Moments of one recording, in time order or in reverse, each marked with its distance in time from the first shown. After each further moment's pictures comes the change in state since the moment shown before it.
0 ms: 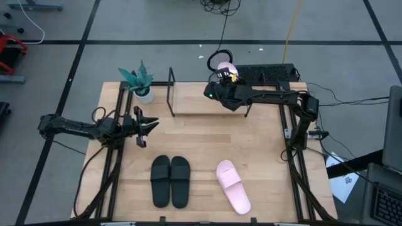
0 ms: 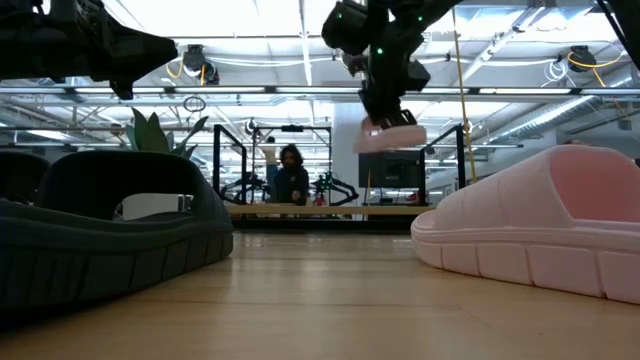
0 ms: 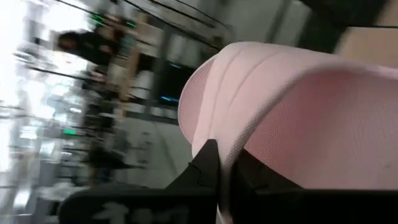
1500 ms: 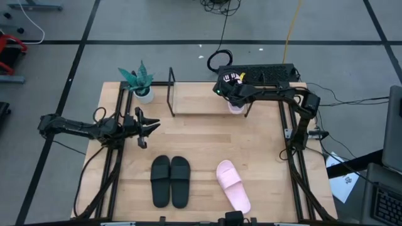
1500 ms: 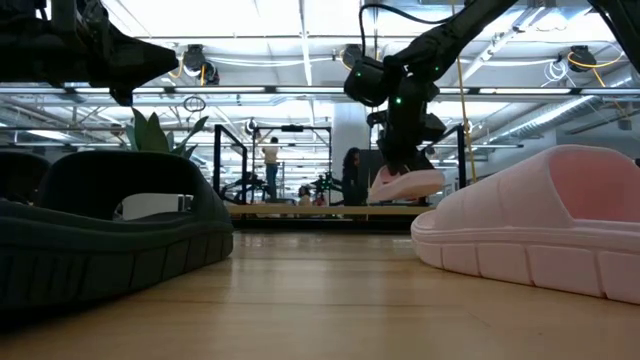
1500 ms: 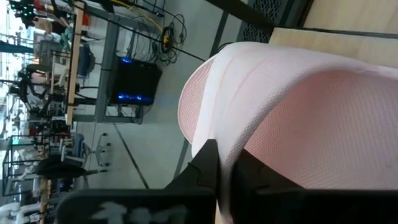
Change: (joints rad) left arm 0.000 0.000 0.000 -0.062 0.002 -0.030; right arm -0.144 0.003 -0.246 0.219 -0.220 -0.001
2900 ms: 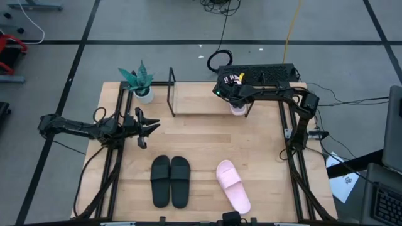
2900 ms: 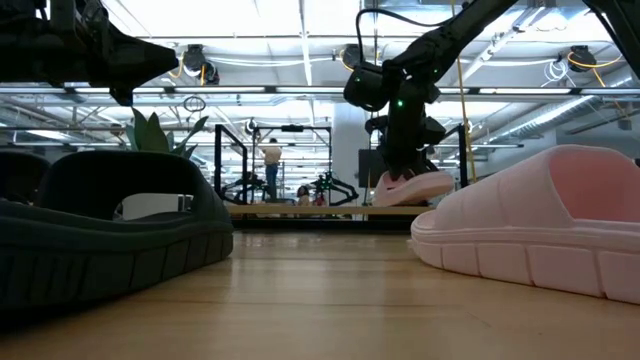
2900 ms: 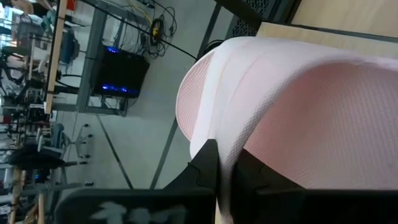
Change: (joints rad) left arm 0.000 0.000 0.000 0.002 0.006 -0.005; right arm 0.001 0.015 0.000 -0.026 -0.050 -0.026
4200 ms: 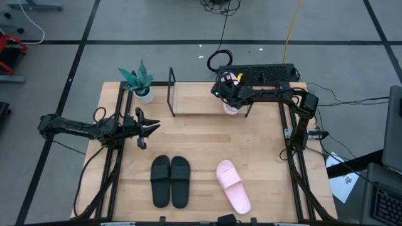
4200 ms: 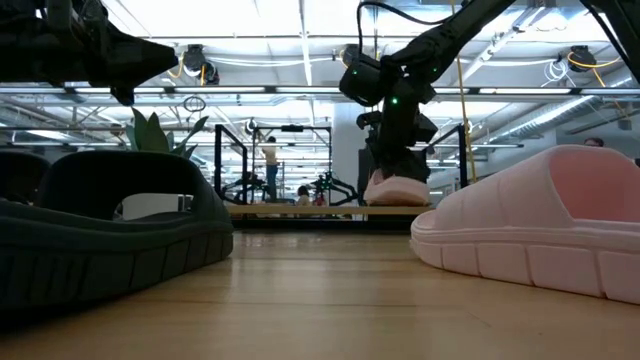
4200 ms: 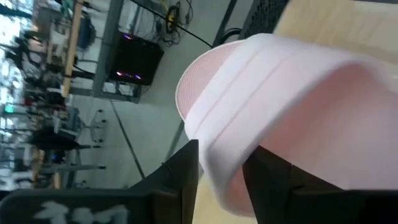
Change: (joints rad) left arm 0.000 0.000 0.000 0.000 0.035 0.011; right arm 0.032 0.004 0.000 0.092 0.006 -0.080
